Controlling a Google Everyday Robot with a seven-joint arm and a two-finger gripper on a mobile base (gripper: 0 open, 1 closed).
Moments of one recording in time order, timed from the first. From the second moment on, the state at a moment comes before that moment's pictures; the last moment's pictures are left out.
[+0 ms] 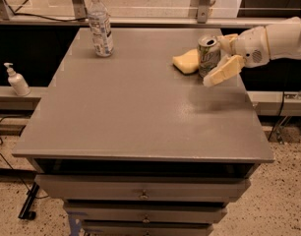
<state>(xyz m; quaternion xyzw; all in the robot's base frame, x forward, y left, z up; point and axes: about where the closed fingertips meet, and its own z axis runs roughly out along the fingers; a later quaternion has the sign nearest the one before) 0.636 -0.168 0.896 -0.52 0.69 0.28 0.42</state>
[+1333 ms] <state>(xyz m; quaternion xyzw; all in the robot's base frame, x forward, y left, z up) 0.502 -0.069 0.939 -0.58 0.63 0.35 0.38</state>
